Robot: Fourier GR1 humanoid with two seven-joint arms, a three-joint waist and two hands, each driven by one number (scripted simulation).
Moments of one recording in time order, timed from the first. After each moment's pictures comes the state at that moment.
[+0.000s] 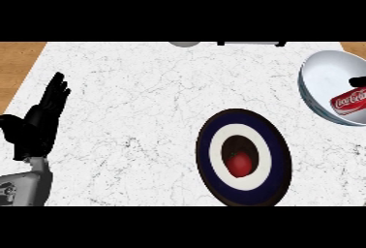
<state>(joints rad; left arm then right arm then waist) -0.18 0.23 0.13 -1.55 -0.05 0.04 0.14 -0.93 -0.61 -0.53 -0.26 1.03 -0.46 0.59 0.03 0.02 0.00</state>
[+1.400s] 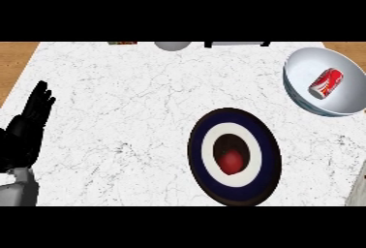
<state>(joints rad) -0.11 0.25 0.19 -1.58 -0.04 0.03 0.13 -0.26 -0.29 -0.96 -1.30 0.19 -0.28 0.07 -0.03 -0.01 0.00</state>
